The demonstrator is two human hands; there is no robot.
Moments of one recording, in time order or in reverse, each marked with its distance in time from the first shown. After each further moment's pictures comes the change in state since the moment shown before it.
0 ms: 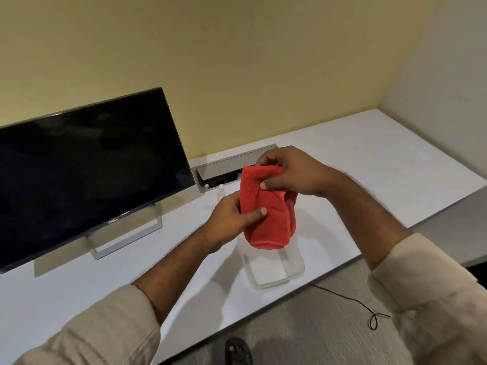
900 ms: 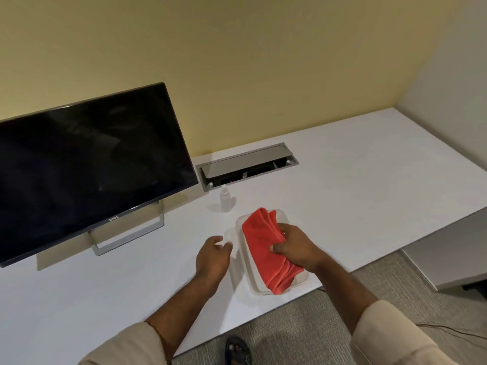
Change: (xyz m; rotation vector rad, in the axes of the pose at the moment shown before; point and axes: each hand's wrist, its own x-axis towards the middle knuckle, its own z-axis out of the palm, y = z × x) left_hand -0.010 -0.110 0.005 0.208 0.558 -0.481; right_hand -0.026 0.153 0.096 0.228 -0.018 0.365
